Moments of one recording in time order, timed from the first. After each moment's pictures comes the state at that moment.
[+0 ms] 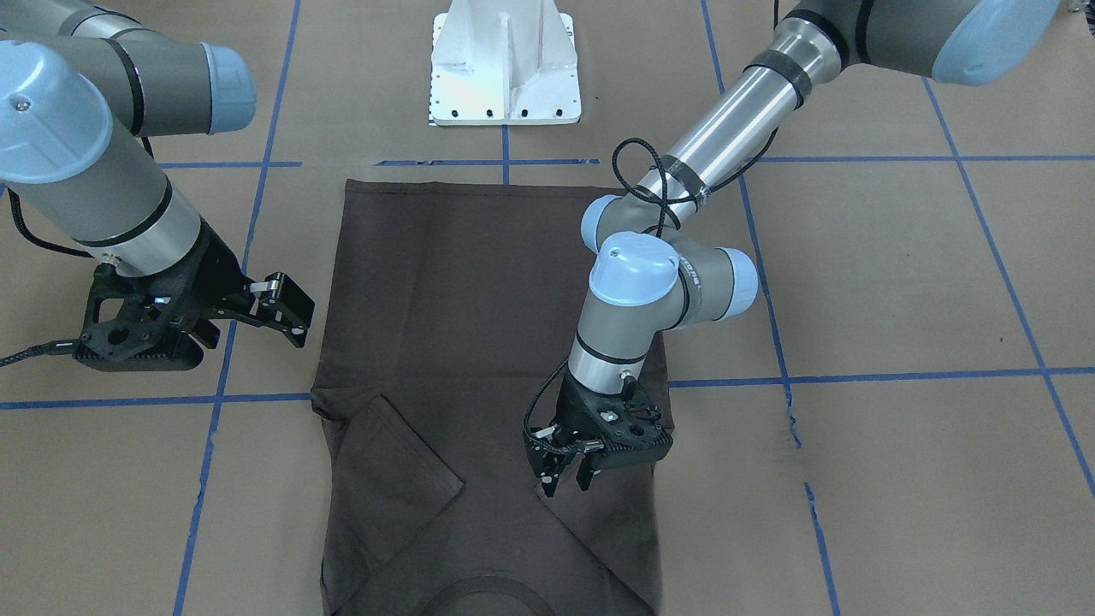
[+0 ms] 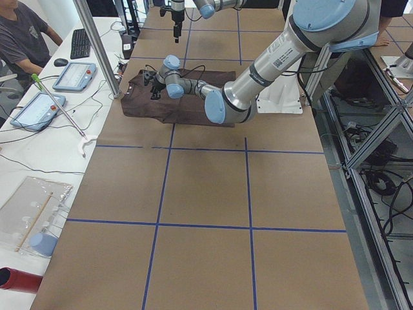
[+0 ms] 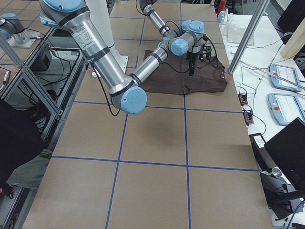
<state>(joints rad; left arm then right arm) -0.72 -2.58 -0.86 -2.40 -1.66 -1.39 0.98 -0.94 1.69 -1.67 2.18 0.91</state>
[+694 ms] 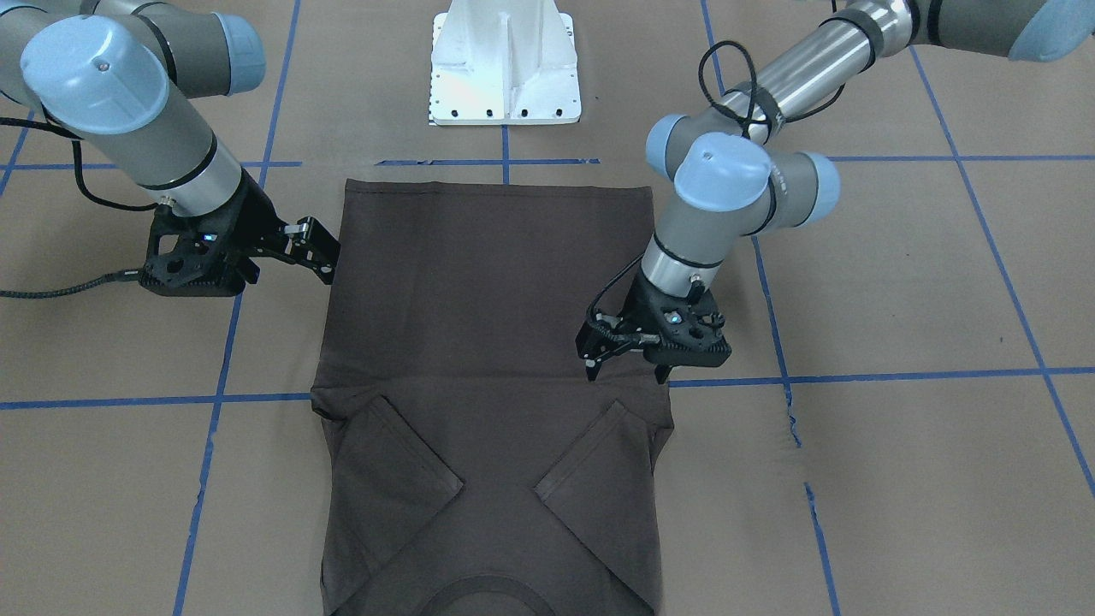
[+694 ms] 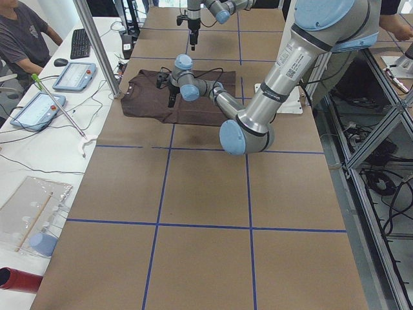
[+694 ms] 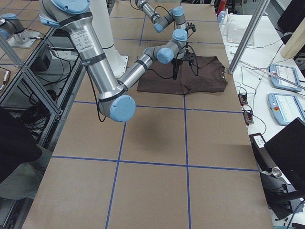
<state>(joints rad) -0.73 -2.19 -1.54 -2.02 -1.83 -1.13 0.81 -1.17 1.89 -1.53 2.15 1.15</state>
